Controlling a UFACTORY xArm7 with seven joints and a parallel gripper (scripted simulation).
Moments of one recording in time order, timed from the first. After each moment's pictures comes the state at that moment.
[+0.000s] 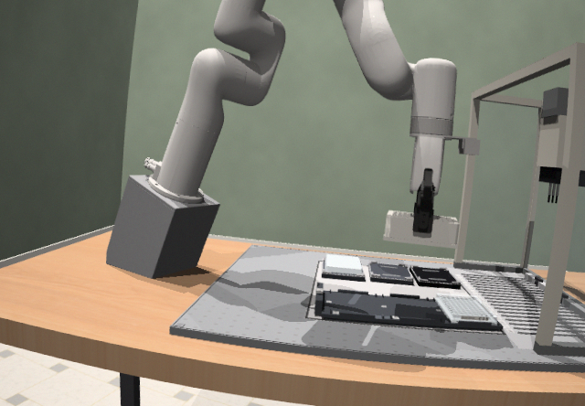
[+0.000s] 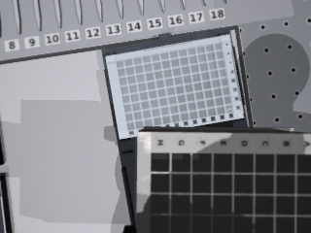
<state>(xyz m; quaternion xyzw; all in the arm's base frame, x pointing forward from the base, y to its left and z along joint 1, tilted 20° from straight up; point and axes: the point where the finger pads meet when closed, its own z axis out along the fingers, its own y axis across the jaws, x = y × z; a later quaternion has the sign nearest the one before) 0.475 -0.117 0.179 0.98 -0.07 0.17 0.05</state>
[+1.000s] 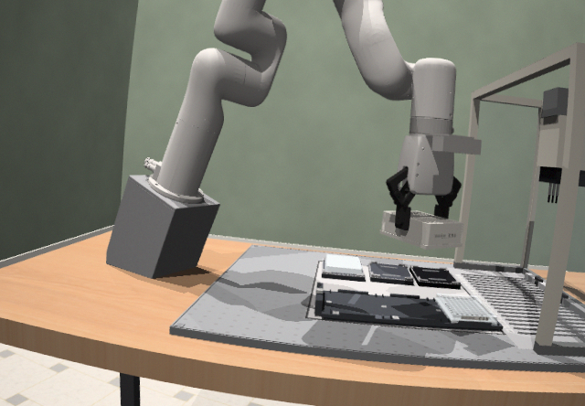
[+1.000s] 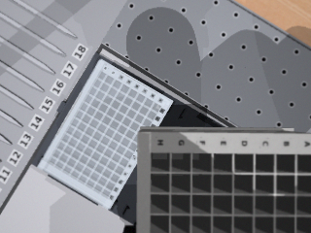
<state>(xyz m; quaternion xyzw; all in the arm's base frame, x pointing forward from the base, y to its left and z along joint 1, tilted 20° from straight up) 0.475 -0.117 0.179 0.86 -0.47 0.17 -0.04</state>
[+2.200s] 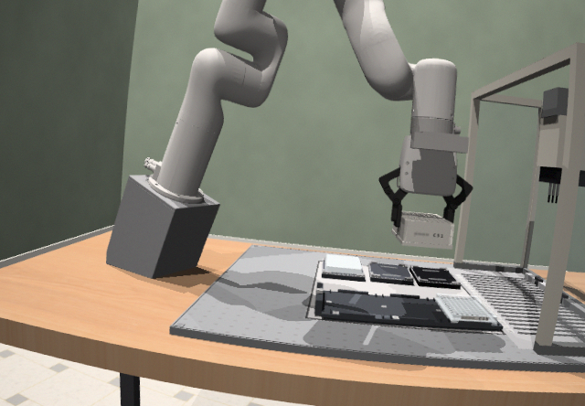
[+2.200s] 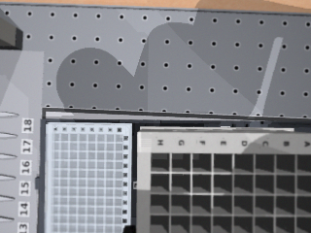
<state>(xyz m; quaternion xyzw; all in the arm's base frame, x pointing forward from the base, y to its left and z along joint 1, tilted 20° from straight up) 0.475 -0.117 0.179 0.71 -0.68 0.16 -0.07</state>
